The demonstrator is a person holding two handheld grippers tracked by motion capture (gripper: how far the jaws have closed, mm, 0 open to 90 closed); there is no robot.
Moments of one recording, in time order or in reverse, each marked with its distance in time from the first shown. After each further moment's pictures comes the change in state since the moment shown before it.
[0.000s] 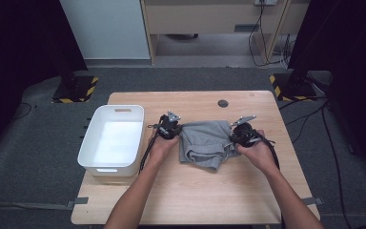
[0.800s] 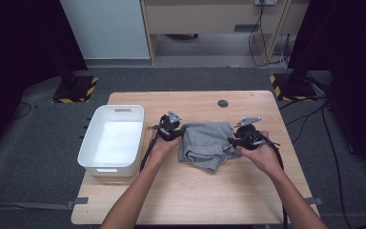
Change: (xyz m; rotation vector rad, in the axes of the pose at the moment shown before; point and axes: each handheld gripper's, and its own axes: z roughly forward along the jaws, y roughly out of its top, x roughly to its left) left arm -0.014 0.006 -0.023 -0.069 -0.005 0.008; right arm 0.007 -0.001 -0.024 -0.070 0.011 -0.005
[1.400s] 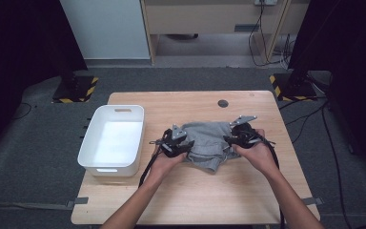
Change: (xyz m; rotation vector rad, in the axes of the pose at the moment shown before) left arm -0.048 -0.025 -0.028 -0.009 -0.114 0.021; right arm 0.009 0.011 0.005 -0.015 -0.015 -0.007
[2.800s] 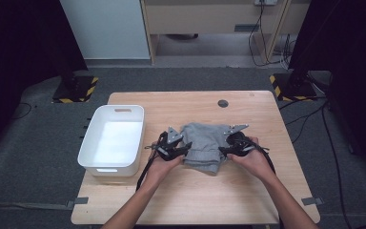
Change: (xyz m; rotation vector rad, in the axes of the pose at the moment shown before) left arm 0.004 -0.003 -0.011 -0.043 0.047 -0.009; right arm 0.016 -0.023 0.025 0.083 0.046 -0.028
